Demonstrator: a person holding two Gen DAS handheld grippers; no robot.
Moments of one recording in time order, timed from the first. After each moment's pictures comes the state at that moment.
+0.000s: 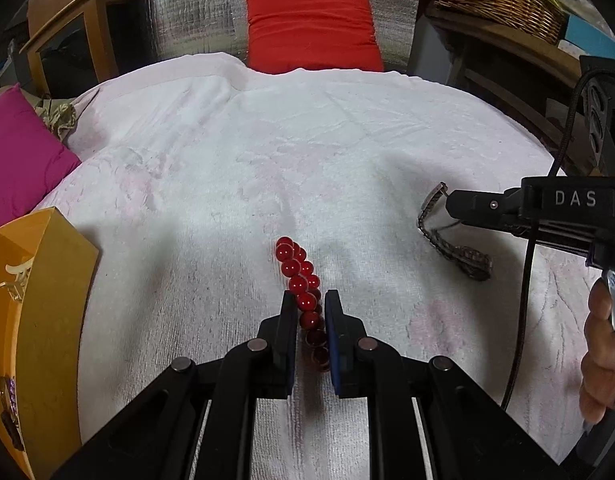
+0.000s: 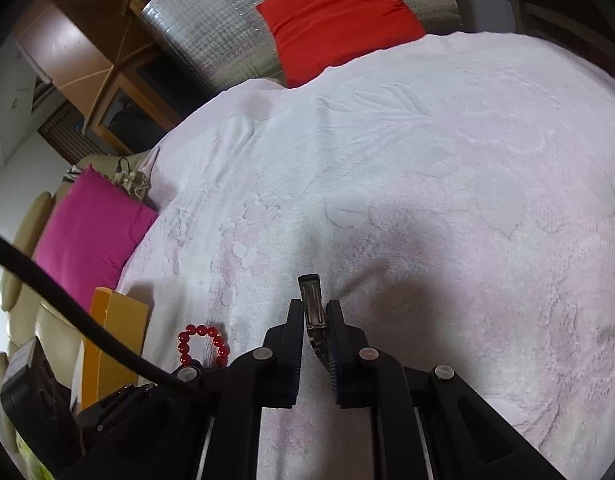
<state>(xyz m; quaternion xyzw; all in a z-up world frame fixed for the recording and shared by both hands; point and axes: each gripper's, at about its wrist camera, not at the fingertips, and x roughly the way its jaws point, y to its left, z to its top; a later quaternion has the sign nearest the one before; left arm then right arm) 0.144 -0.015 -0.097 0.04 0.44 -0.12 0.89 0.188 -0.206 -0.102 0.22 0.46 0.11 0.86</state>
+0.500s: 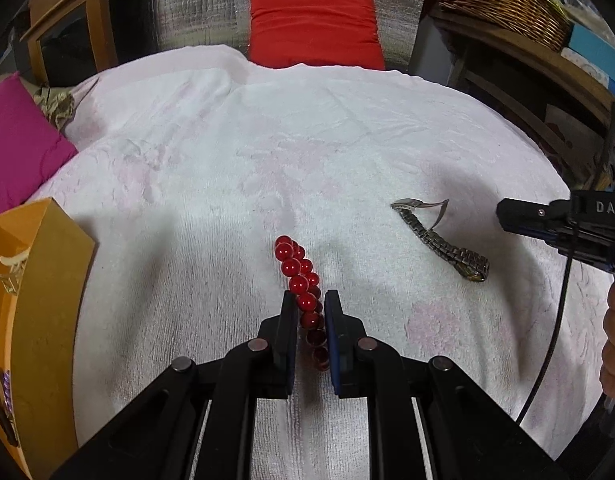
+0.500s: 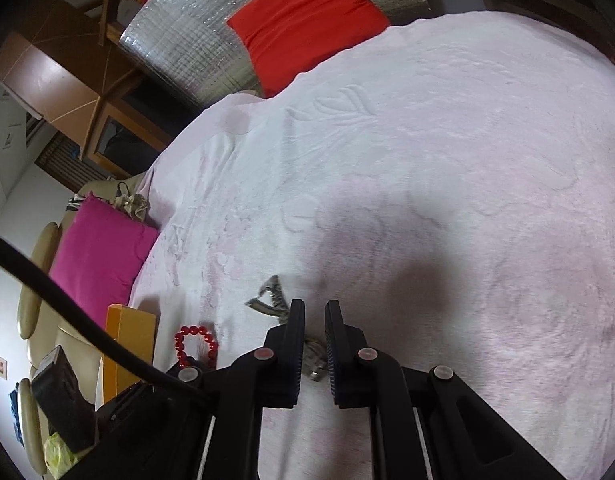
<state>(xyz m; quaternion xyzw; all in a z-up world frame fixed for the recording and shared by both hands) 0.148 -0.009 -0.098 0.02 0.45 -0.12 0.88 0.171 -0.257 -0.100 0.27 0.46 0.10 0.84</state>
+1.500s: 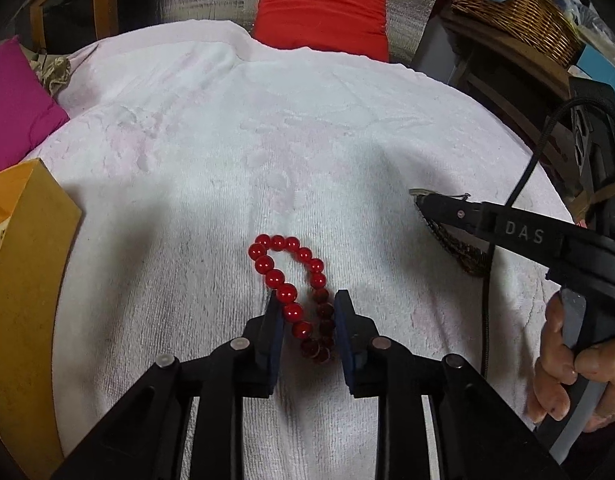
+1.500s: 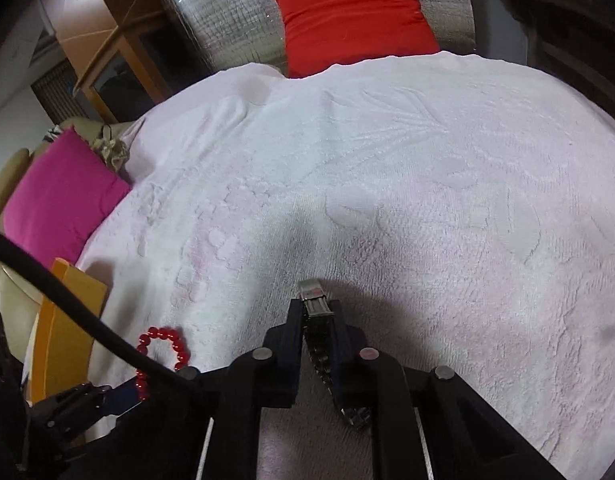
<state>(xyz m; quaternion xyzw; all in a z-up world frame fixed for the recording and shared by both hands) 0.150 0.004 -0.107 -0.02 0.47 -0.14 0.87 0.202 -0.179 -0.115 0.13 0.46 0.09 0.88</state>
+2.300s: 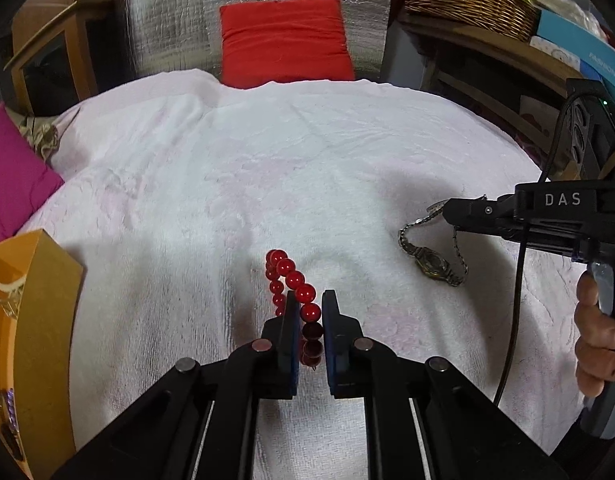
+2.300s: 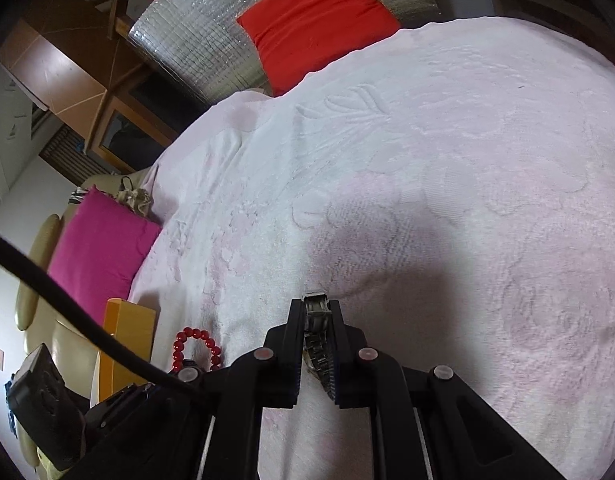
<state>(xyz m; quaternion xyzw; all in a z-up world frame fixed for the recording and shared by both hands) 0.130 -0.032 -0.085 0.05 0.42 -0.16 0.89 0.172 -0.247 -0.102 0.26 0.45 0.11 0.85</state>
